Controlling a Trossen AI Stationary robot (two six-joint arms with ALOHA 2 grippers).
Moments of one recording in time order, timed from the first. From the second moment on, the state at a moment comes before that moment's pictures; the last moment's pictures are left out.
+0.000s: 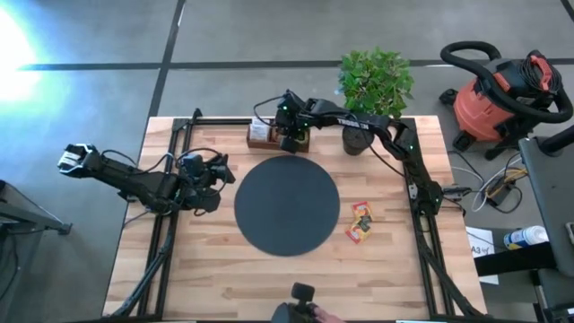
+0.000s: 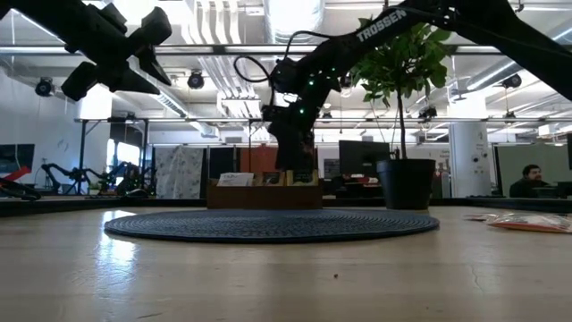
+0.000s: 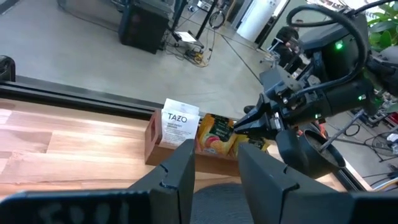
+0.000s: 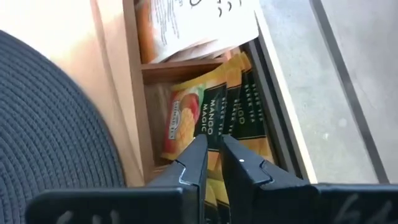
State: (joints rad) left arm -0.26 0.94 0.63 -0.52 -1.26 -1.39; right arm -0.49 2.23 1.91 -0.66 0.03 -0.26
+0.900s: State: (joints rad) left arm -0.22 0.97 0.38 0.25 -0.89 -0.85; right arm -0.25 1.73 1.39 -0.91 -0.21 0.01
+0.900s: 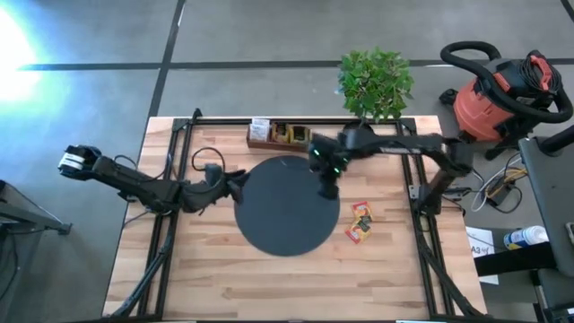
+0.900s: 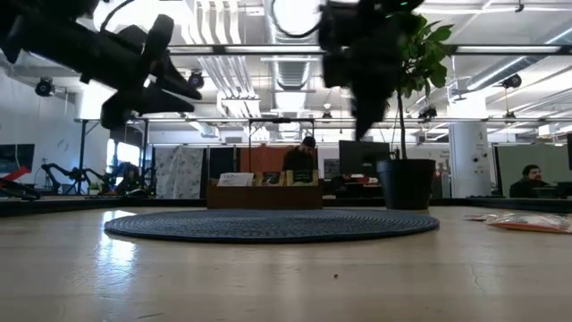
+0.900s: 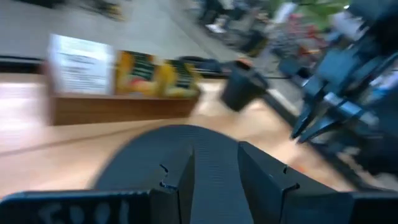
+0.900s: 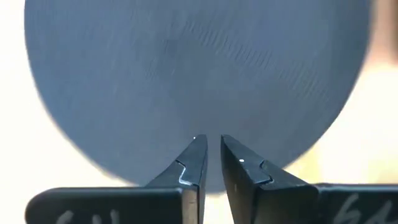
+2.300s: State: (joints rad) left arm -0.12 2.17 1.41 0.31 0.05 -0.46; right arm 0.28 0.97 0.37 -0.55 -0.13 1.33
